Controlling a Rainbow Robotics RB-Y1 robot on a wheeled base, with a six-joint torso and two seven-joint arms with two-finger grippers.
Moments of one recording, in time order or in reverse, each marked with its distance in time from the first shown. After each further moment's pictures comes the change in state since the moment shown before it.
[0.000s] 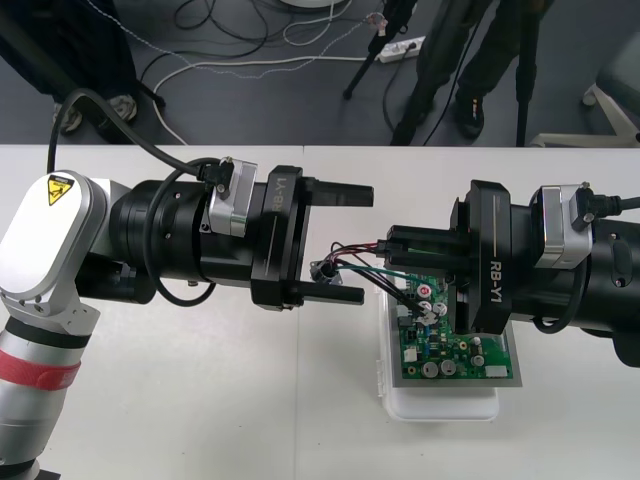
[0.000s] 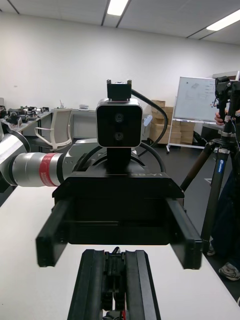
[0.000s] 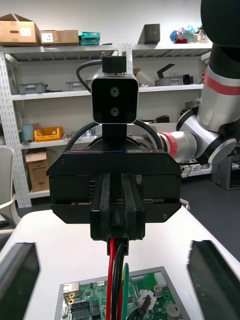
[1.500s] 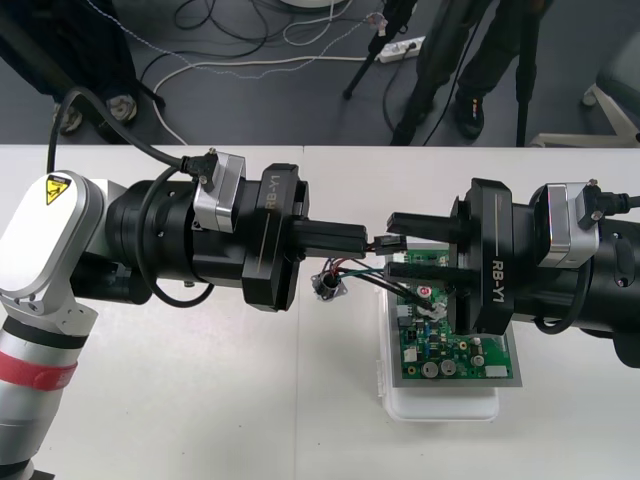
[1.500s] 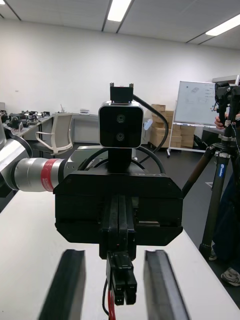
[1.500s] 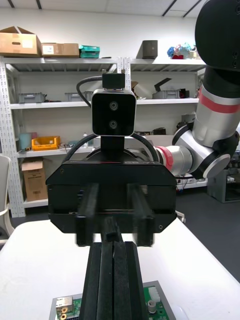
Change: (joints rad) right arm 0.000 0.004 0.000 -0.006 -0.015 0.000 0.000; left arm 0.000 0.018 -0.013 0.005 0.070 0.008 0.000
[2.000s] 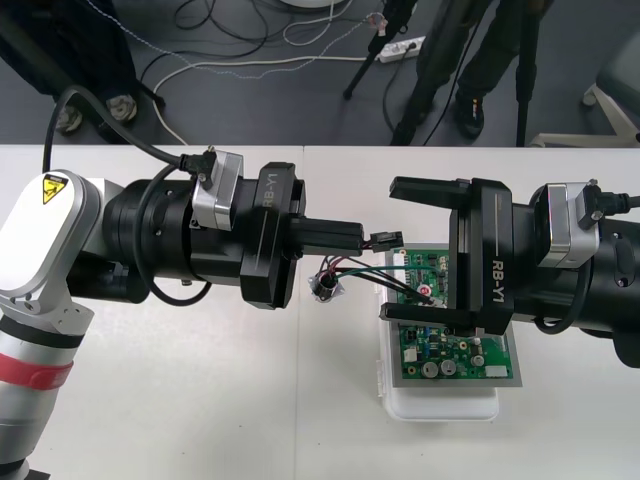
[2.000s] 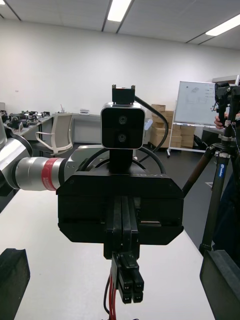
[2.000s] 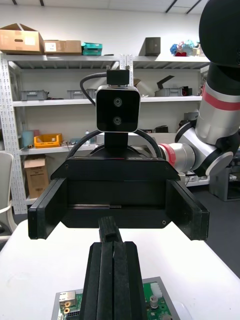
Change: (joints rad) right arm 0.000 0.000 0.000 0.000 0.000 0.000 0.000; left arm 0.000 0.014 0.000 0.000 0.002 0.011 0.000
